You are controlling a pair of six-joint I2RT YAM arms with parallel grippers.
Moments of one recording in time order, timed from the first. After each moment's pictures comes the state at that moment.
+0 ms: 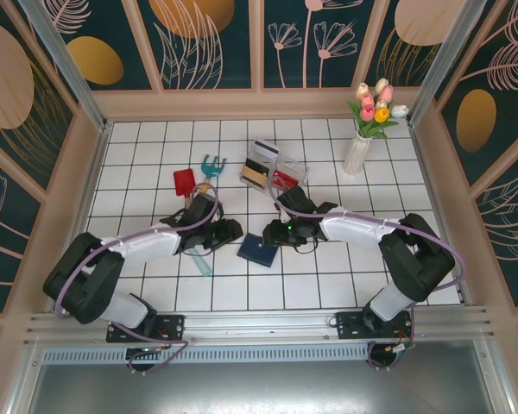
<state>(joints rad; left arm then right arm) -0.62 1.44 0.63 -0.13 0.28 -1.00 0.75 1.59 0.86 -0.36 -0.29 0.65</state>
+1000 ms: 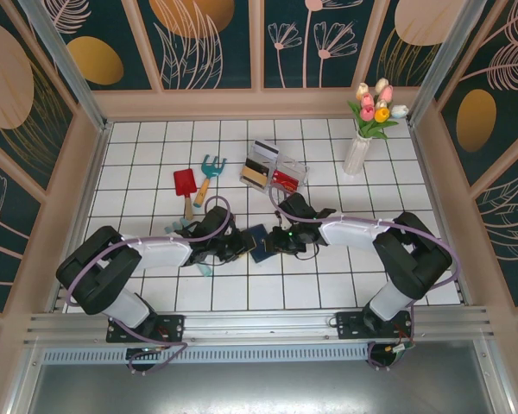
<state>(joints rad) -0.75 1.55 0.58 0.13 0.32 -1.19 0.75 1.60 0.79 -0.29 -0.36 0.71</state>
